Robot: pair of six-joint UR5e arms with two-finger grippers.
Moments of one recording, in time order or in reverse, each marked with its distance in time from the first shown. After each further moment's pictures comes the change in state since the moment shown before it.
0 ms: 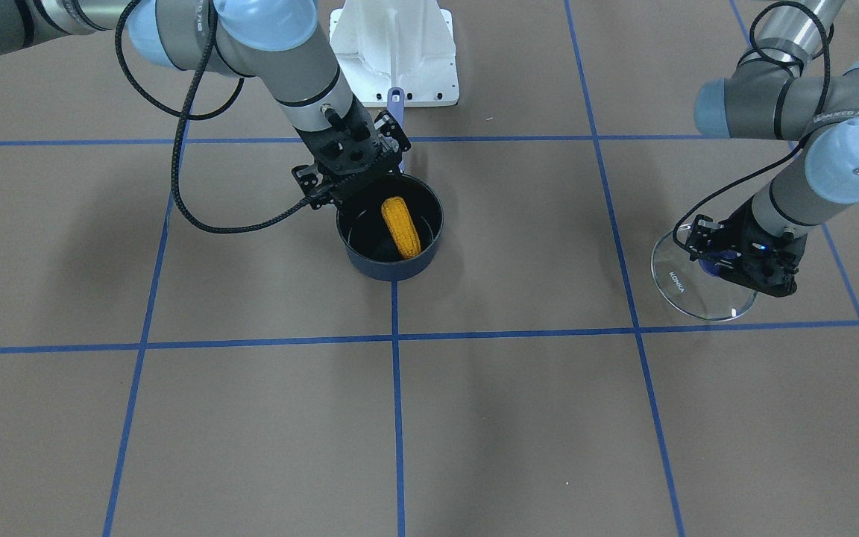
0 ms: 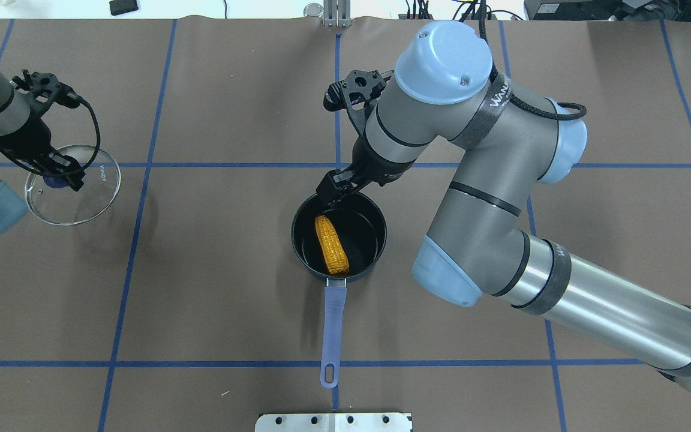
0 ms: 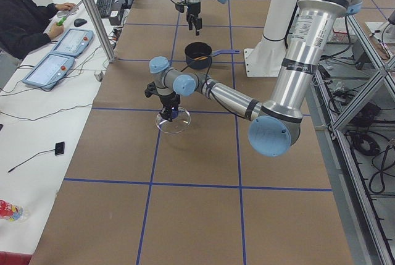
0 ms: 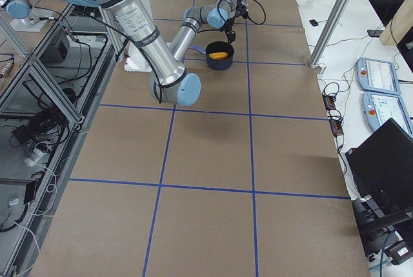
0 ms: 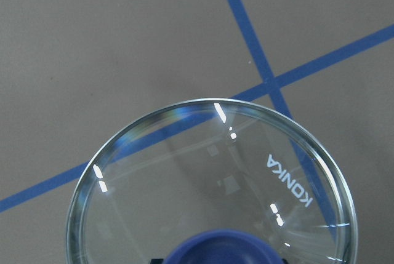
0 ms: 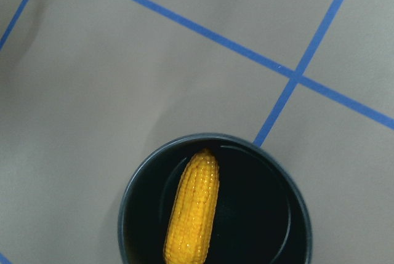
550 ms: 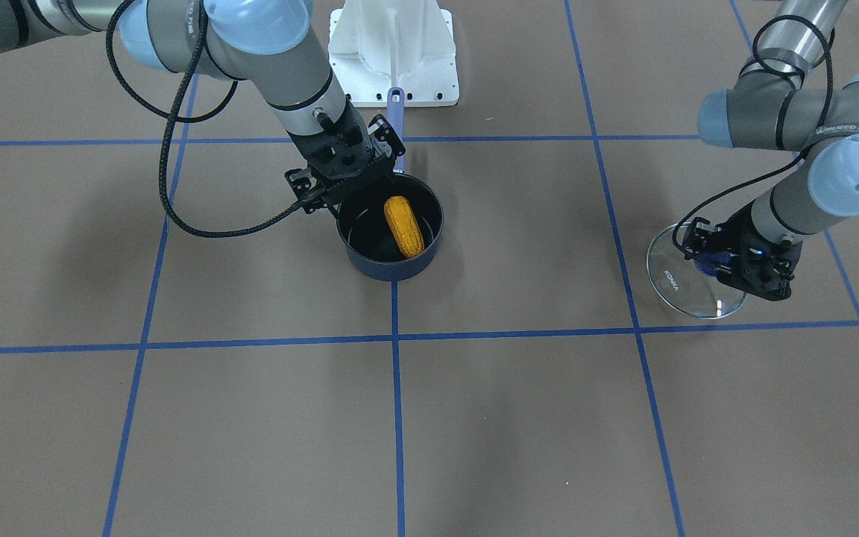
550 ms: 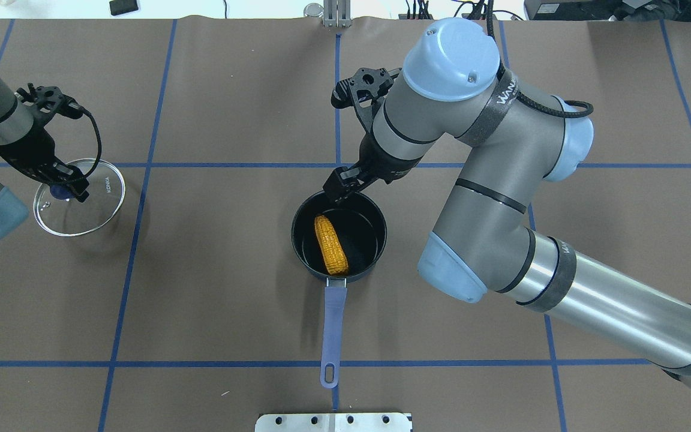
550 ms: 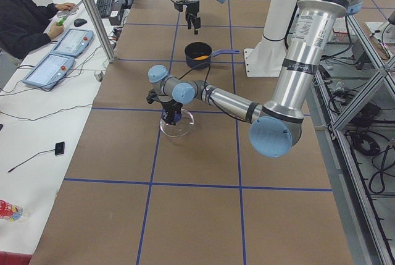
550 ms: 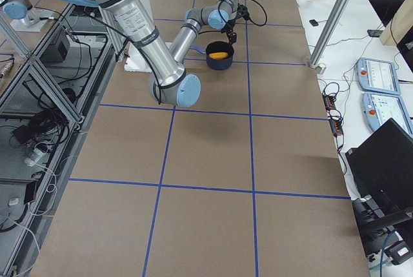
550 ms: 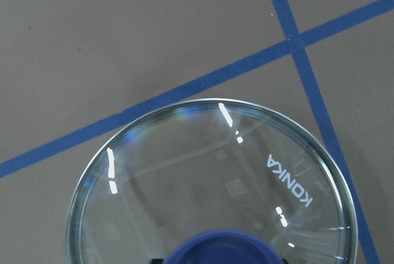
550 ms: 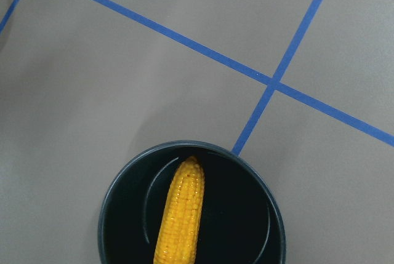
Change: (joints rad) left arm 0.010 0.004 0.065 -0.057 -0.082 -0.002; right arm 0.007 -0.014 0.000 0.001 0.001 -0.002
